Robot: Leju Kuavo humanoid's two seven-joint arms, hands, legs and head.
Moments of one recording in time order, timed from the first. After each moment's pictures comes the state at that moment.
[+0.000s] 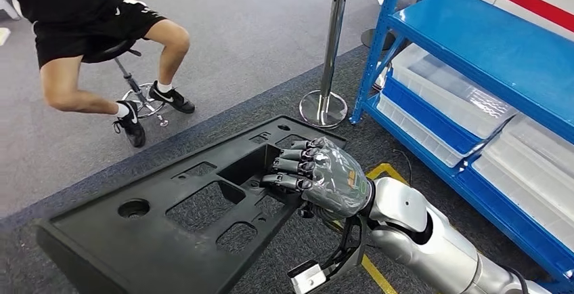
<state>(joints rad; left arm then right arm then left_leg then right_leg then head) -0.01 0.02 1.18 -0.20 -1.06 -0.29 -0.10 -0.37 -0.39 0.67 -1.77 0.78 -0.39 -0.46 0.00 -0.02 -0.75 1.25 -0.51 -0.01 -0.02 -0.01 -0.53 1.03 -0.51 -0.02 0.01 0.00</state>
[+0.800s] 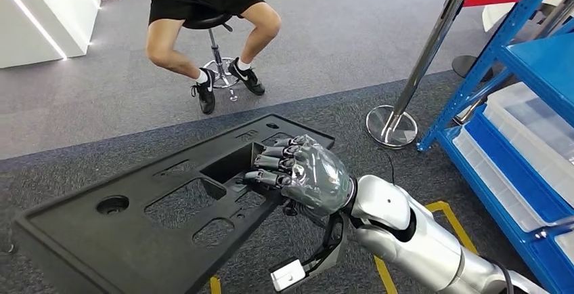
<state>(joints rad) 0.00 0.03 1.19 -0.20 -1.07 -0.28 -0.10 -0.43 -0.35 0.74 -1.73 0.82 -0.39 -0.40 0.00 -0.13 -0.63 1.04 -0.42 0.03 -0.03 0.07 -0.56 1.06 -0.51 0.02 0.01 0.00</state>
